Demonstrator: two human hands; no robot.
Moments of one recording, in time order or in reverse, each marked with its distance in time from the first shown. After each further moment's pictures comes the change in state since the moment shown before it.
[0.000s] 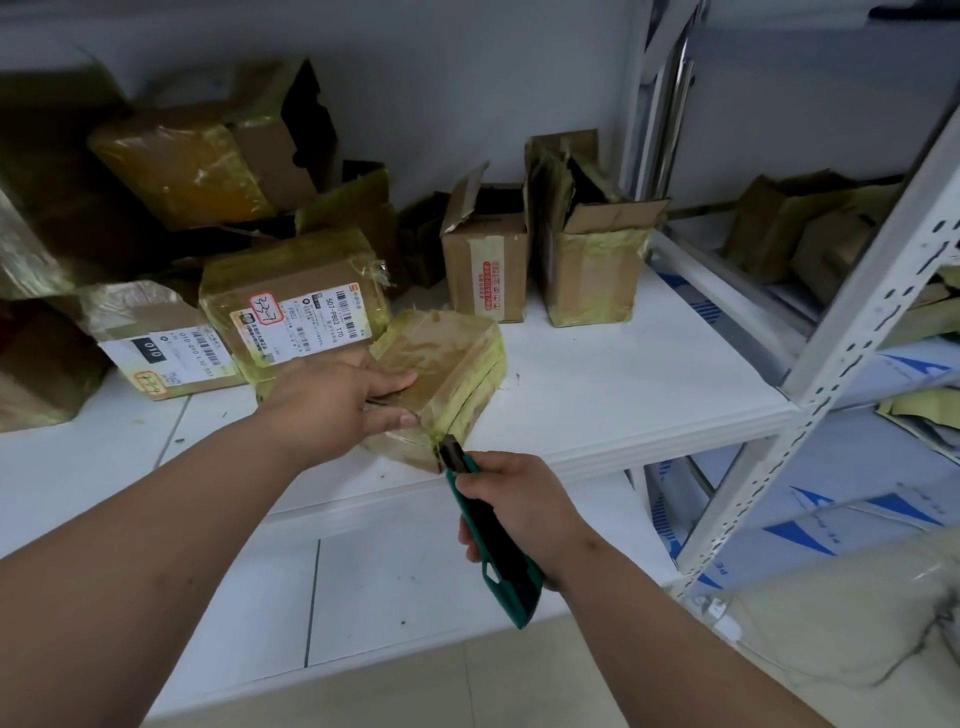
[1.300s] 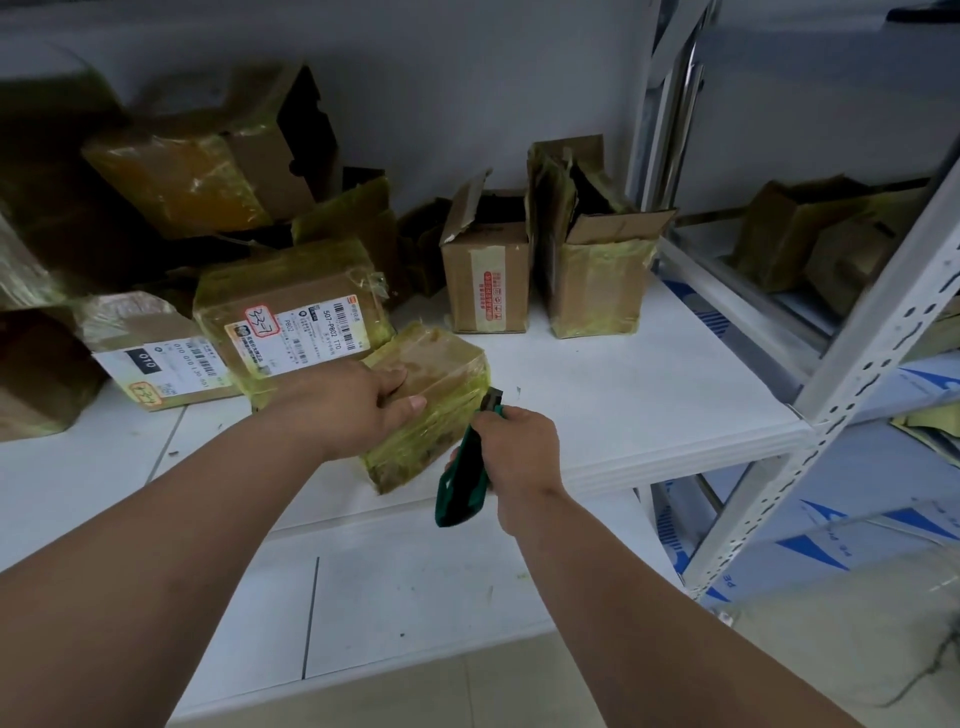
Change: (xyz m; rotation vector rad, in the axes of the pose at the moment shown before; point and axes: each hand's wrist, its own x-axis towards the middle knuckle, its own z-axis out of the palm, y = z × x) left_hand 0.026 0.017 -0.005 0.257 -0.095 -0.129; right_hand 0.070 -0.019 0.008 0.063 0.443 -0.039
